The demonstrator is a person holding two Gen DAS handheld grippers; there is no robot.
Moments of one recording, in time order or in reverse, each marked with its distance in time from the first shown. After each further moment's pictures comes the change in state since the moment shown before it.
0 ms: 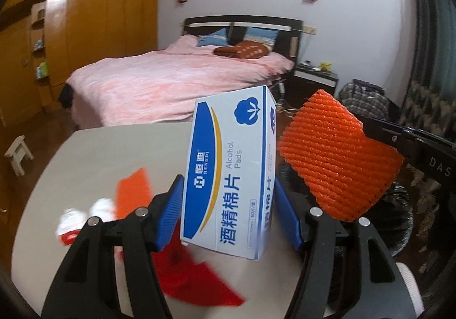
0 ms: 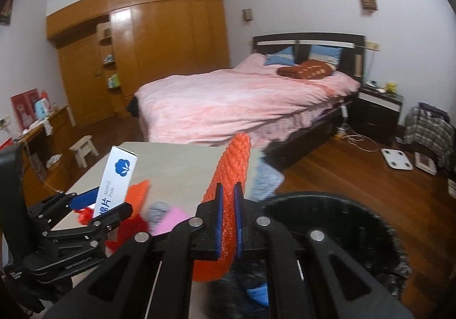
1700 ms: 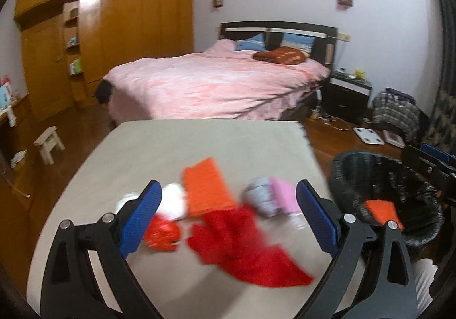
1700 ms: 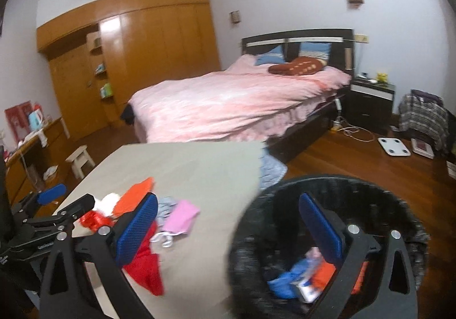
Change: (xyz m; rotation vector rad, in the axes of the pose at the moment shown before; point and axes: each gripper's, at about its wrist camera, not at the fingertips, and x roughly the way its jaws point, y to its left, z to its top) left arm -0.034 0.079 -0.021 -0.065 -0.023 0.214; right arm 0.020 0.056 -0.034 0.044 -0.007 0.001
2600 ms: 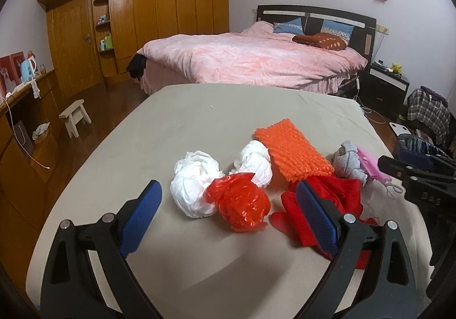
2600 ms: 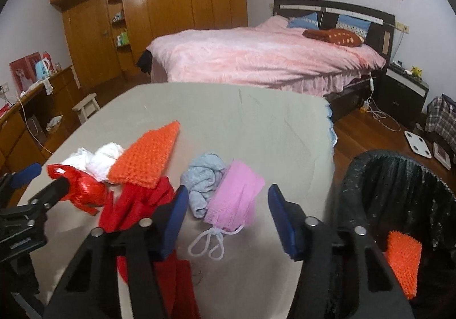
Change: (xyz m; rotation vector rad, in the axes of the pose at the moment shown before) left arm 0.041 0.085 -0.042 -0.072 0.087 0.136; right arm 0.120 0.070 -0.042 -0.122 0.222 0.040
